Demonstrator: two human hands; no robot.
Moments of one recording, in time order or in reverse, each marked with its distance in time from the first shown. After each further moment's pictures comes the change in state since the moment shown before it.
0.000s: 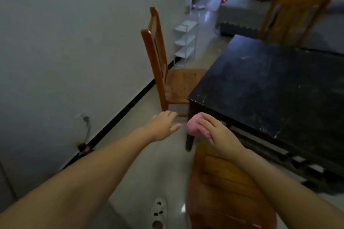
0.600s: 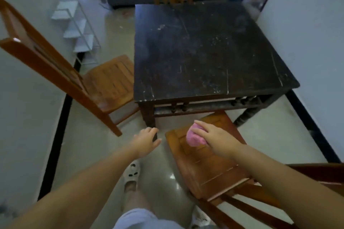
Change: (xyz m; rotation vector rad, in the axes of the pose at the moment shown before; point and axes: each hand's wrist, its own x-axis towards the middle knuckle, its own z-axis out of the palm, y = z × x) left_hand 0.118 -0.038 0.076 0.087 -0.410 0.416; right_hand -0.028 0.009 0.038 -0.048 -0.209 0.575
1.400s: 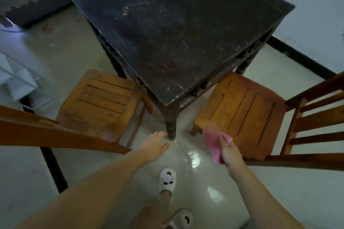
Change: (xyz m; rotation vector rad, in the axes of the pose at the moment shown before) left_hand 0.104 -0.194 -0.027 0.157 -0.358 0.403; right_hand 0.157 -0.182 0.158 1.597 0.719 1.371
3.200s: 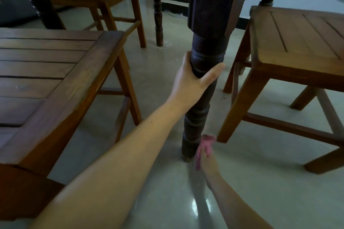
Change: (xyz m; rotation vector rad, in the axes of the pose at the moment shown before) left_hand 0.292 -0.137 0.132 -0.792 0.405 0.878; right_hand 0.386 0.282 0.306 0.293 0.263 -0.301
